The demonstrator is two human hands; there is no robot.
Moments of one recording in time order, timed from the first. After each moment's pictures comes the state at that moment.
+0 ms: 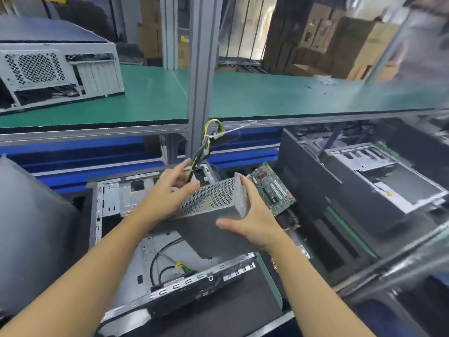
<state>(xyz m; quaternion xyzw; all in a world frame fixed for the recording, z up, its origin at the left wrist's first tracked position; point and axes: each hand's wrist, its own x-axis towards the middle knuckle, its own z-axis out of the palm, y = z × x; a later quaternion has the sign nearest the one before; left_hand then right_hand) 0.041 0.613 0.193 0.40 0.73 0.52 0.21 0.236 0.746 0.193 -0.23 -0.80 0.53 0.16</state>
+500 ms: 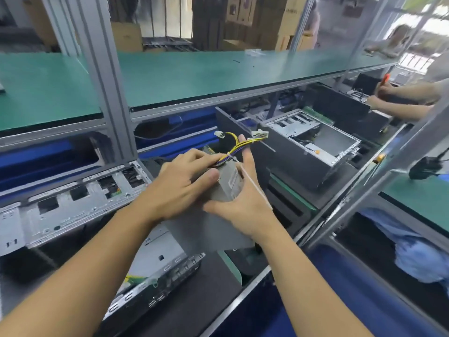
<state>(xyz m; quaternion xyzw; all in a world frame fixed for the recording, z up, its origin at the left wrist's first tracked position) 0.146 0.712 0.244 0.69 0.62 0.35 0.14 0.315 0.772 0.219 -0.30 -0.75 0.46 0.36</state>
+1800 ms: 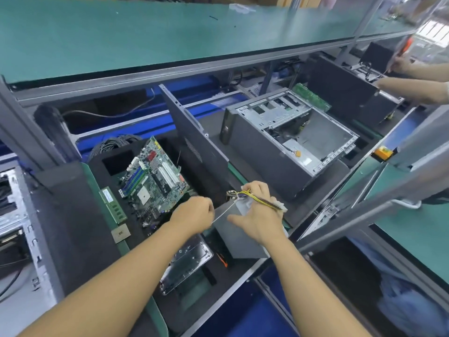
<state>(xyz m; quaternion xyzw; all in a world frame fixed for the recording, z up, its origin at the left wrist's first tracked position) 0.268 0.979 0.069 0.57 0.77 0.12 0.27 0.444 1.028 0.099 -0.54 -0.81 0.19 0.14</state>
